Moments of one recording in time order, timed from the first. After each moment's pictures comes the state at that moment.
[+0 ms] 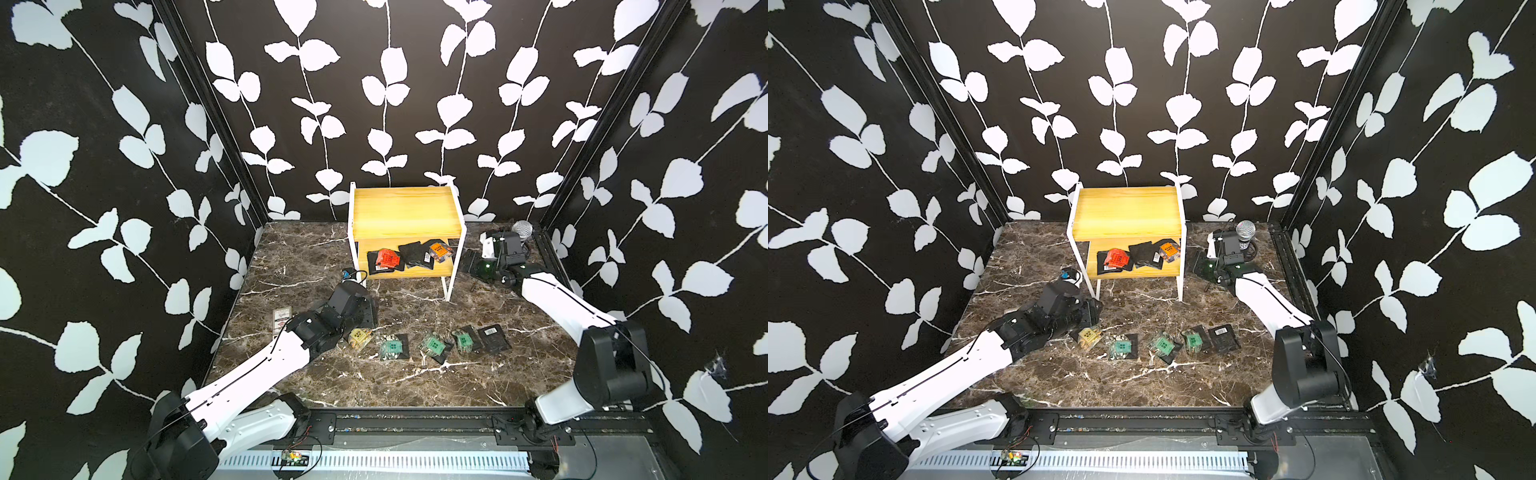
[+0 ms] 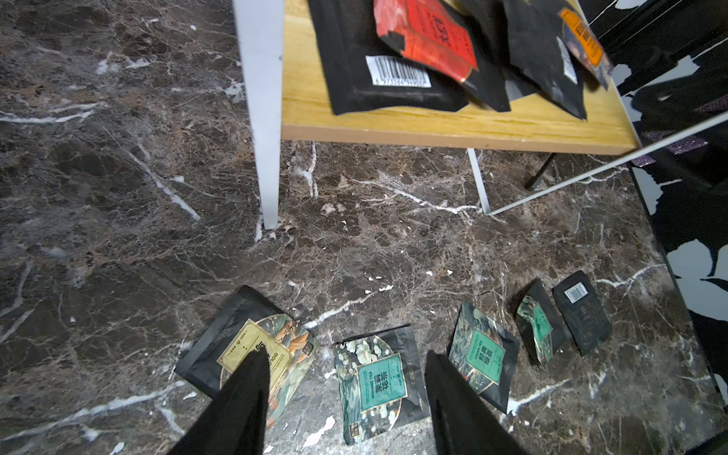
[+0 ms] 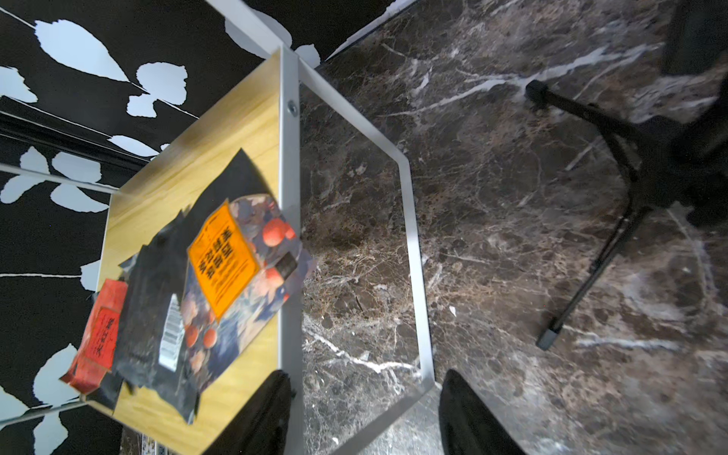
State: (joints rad) left arm -0.74 1.05 0.82 -0.52 -0.18 -0.63; right arm 0.23 1.56 1.13 -0.29 -0.31 0.57
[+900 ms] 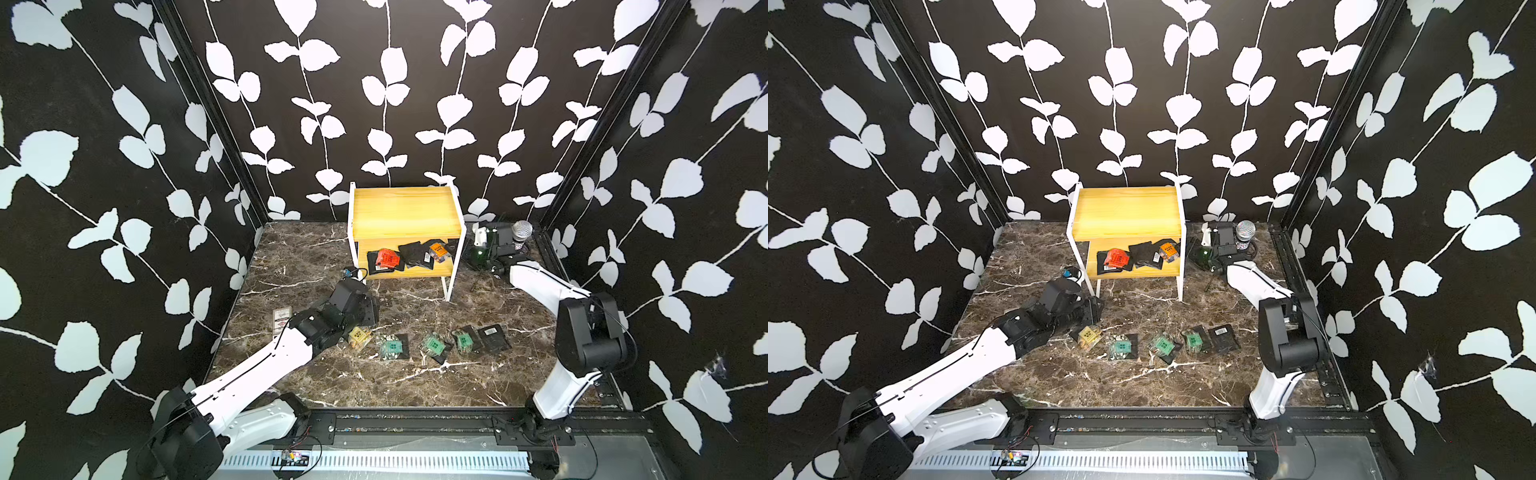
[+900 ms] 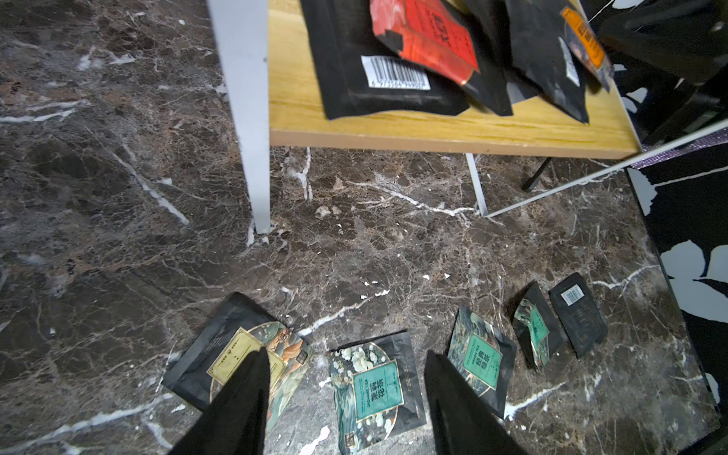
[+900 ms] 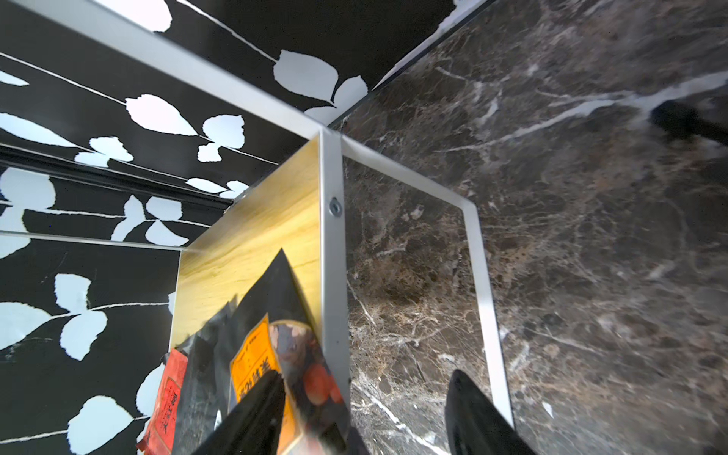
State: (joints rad) left arm -0.72 1.08 0.82 -0.48 -0.15 -0.62; right arm 0.22 1.76 1.24 -0.09 -0.45 0.72
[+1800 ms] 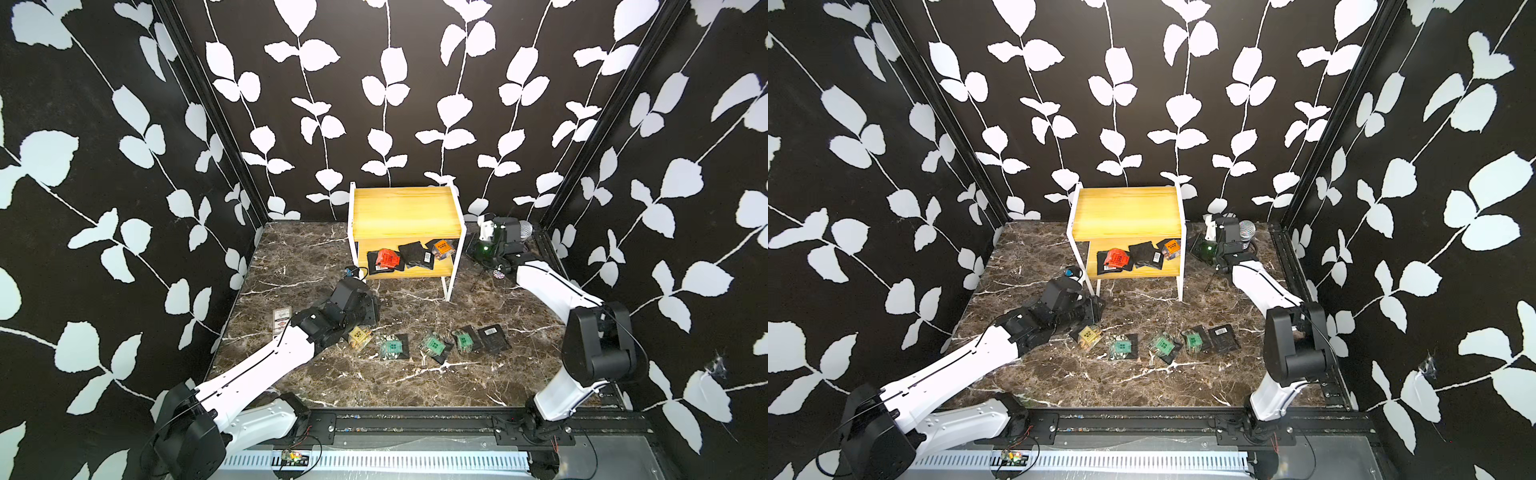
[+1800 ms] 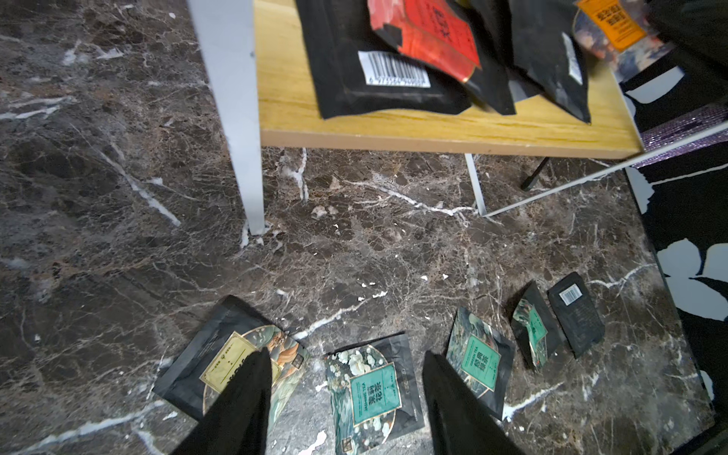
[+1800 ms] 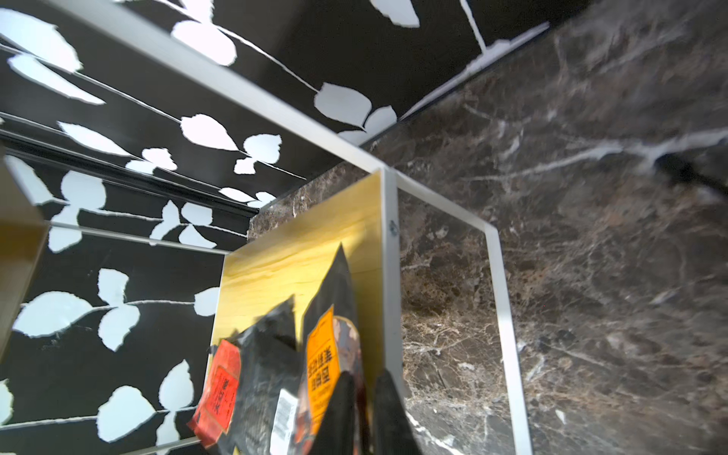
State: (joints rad) left arm -0.71 1.10 0.82 -0.46 -0.13 -0.62; right arm 0.21 1.65 1.24 -0.11 -0.46 0.70
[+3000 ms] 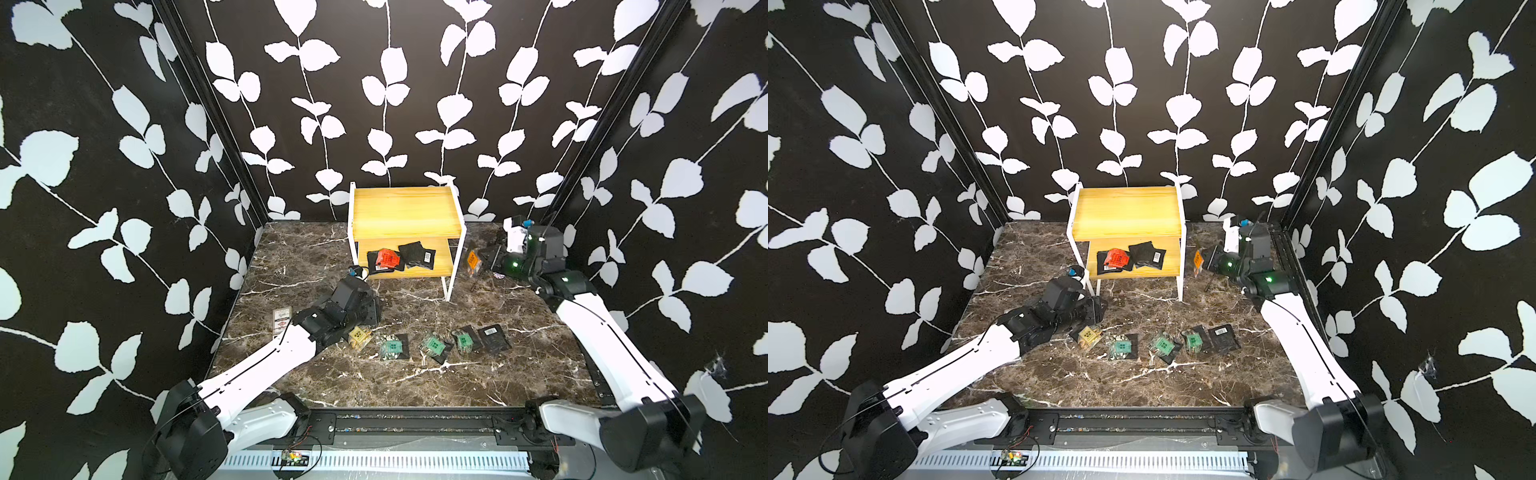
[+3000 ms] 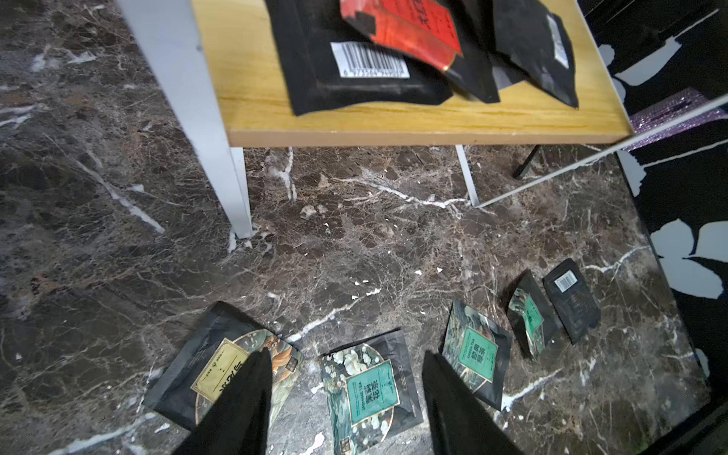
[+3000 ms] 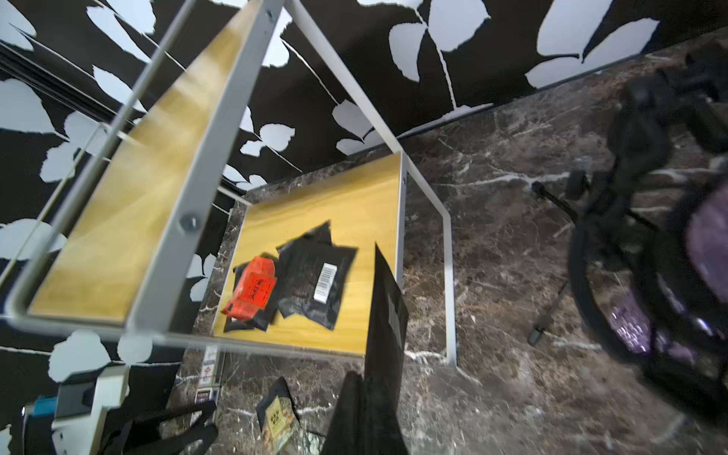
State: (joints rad) left arm -0.71 1.12 0.82 -0.44 -0.09 -0.58; right arm 0.21 1.18 1.14 -0.49 -0.33 0.47
